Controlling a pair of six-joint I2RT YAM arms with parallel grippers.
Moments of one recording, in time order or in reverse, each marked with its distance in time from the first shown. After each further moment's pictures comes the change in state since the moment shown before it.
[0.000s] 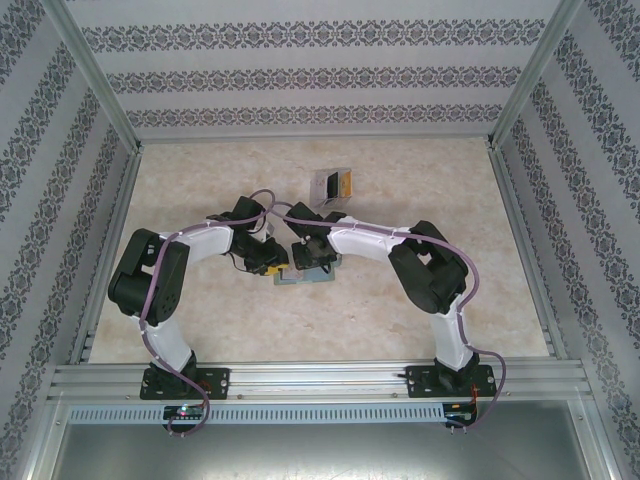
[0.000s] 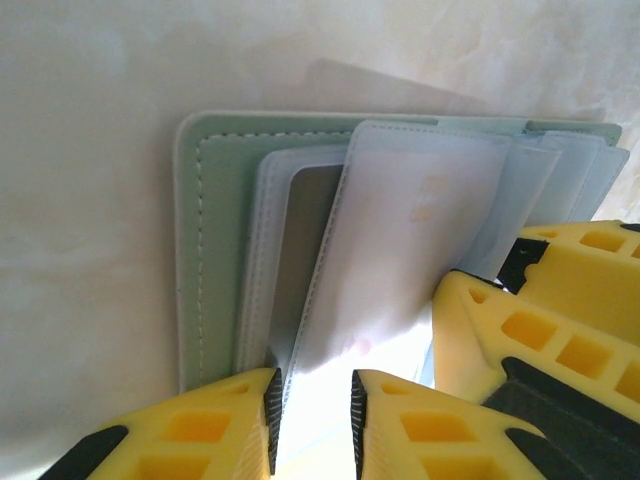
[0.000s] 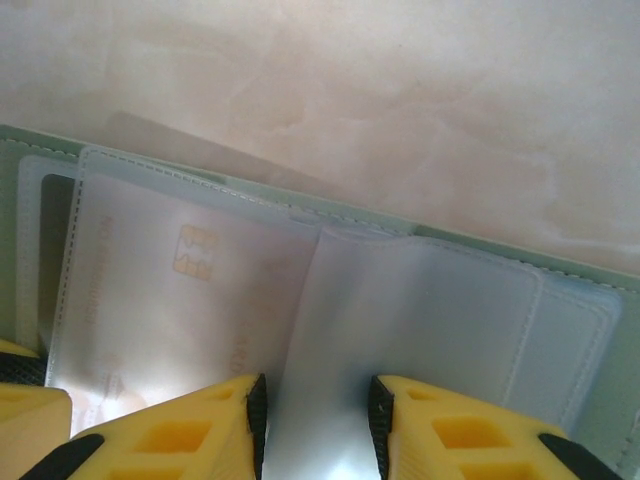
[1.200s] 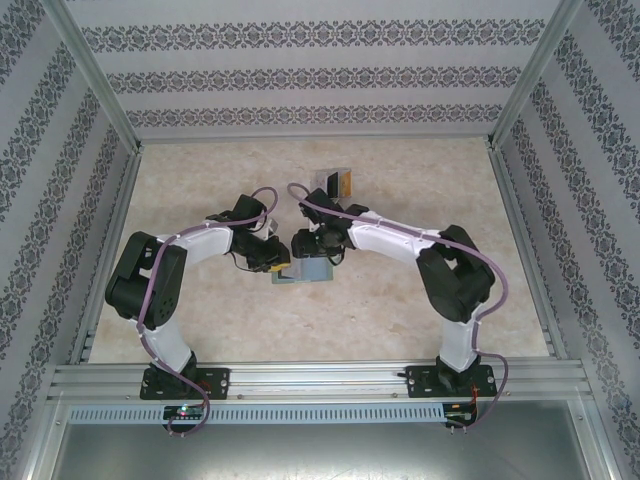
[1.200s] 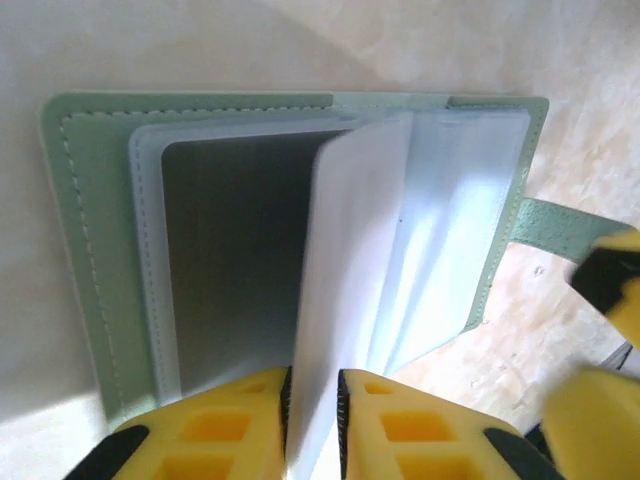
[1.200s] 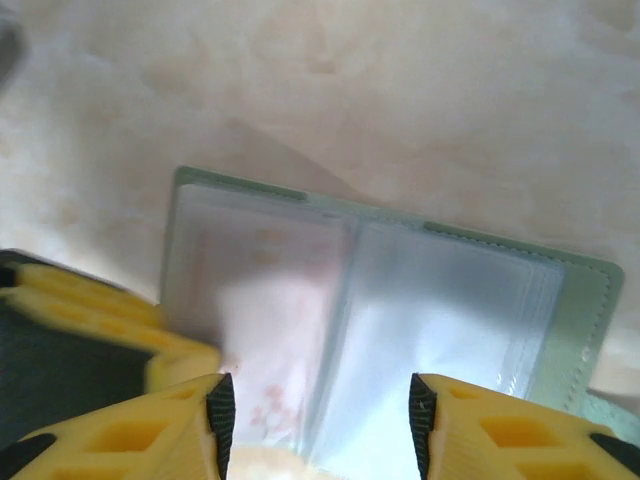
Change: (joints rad) left arm -0.012 -0.030 0.000 0.026 0.026 0.019; right arm -0.063 -0.183 -0.089 0.087 -0.145 0.050
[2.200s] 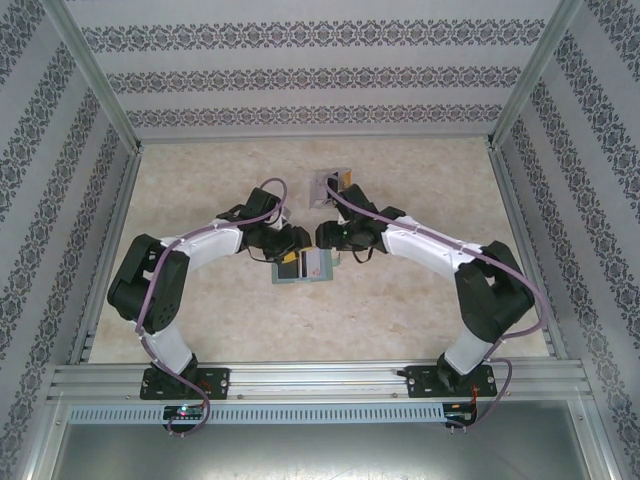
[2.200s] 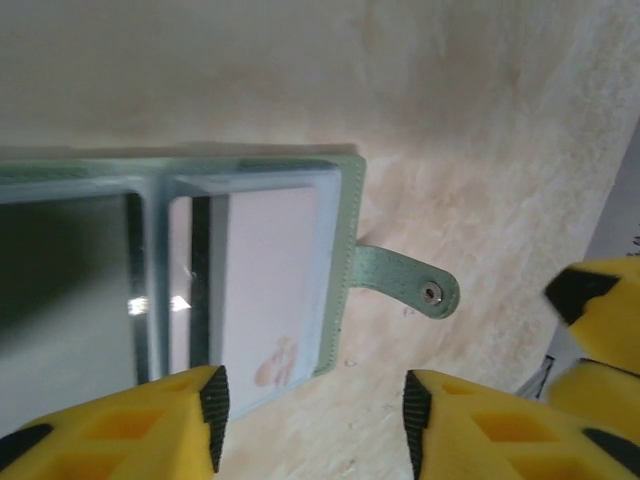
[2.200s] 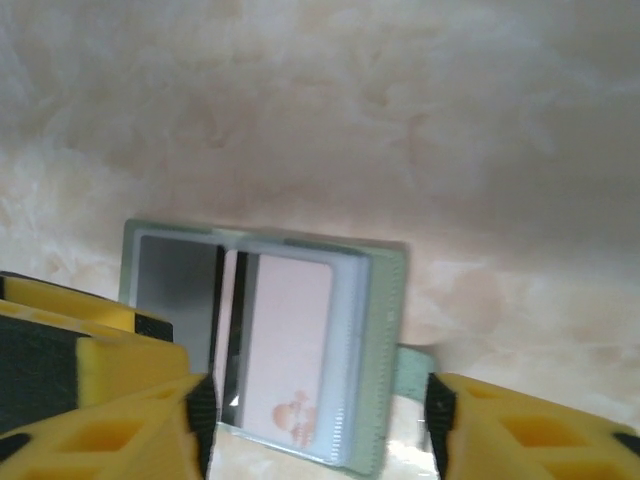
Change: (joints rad) left arm -0.081 -0.021 0.051 0.127 -0.037 -0.205; right arm -0.086 -0.176 -0.169 0.060 0.035 -0.001
